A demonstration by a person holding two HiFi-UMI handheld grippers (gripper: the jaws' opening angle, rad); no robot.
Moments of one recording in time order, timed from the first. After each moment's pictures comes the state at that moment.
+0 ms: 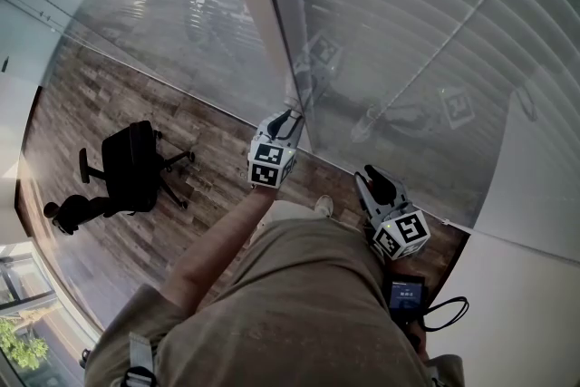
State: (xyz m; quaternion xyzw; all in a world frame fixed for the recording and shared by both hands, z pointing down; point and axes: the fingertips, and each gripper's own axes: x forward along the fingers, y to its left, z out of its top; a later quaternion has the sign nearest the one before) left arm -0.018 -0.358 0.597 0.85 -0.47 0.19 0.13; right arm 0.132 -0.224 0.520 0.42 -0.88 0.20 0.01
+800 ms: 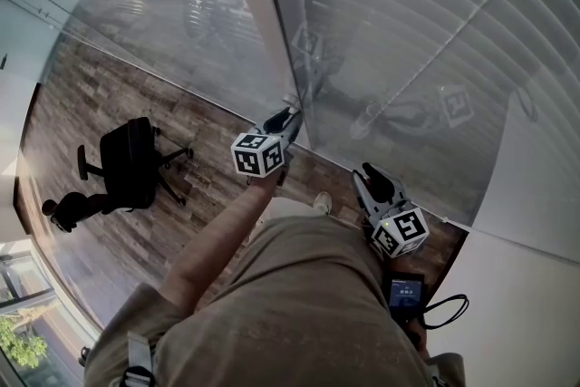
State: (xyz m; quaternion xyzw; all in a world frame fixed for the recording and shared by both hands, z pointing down) left arm -0.022 -0.359 0.600 0.84 -0.45 0.08 0.30; right arm 0.129 -0.223 0.523 0.42 -0.89 0.20 0.02
